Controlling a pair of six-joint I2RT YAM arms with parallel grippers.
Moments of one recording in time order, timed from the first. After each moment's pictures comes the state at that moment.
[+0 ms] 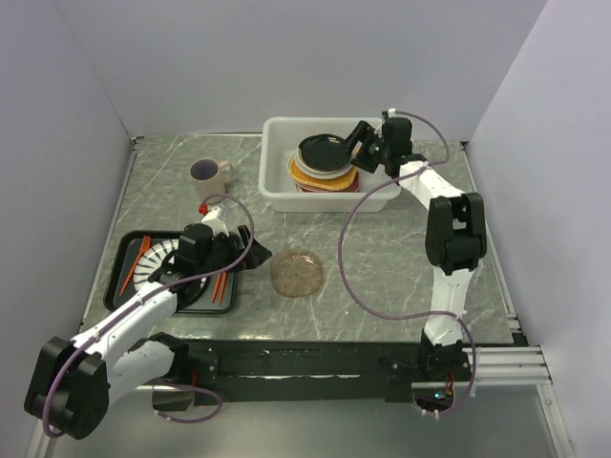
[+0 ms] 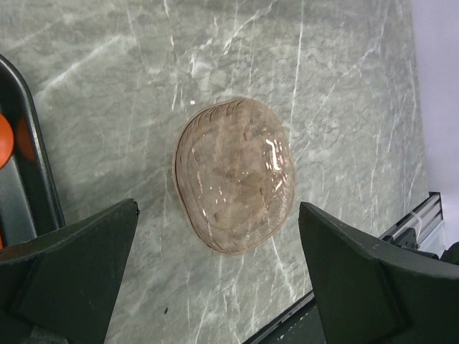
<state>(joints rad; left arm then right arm) -0.42 0.99 0.48 0.02 0.25 -0.64 0.16 2.08 1.63 -0.03 -0.41 0.70</state>
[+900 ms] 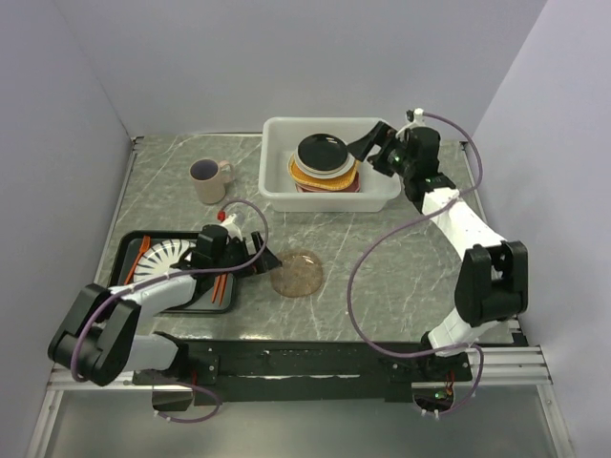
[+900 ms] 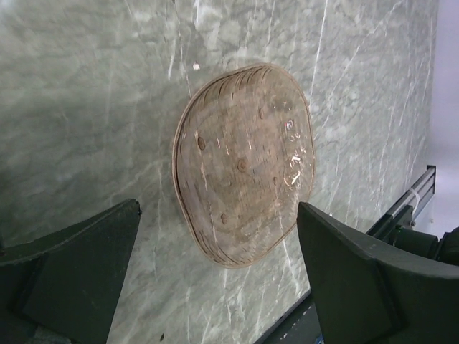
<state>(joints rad) -0.43 1.29 0.44 0.23 0.36 -0.68 0.16 1.60 1.25 0.10 -0.34 0.68</state>
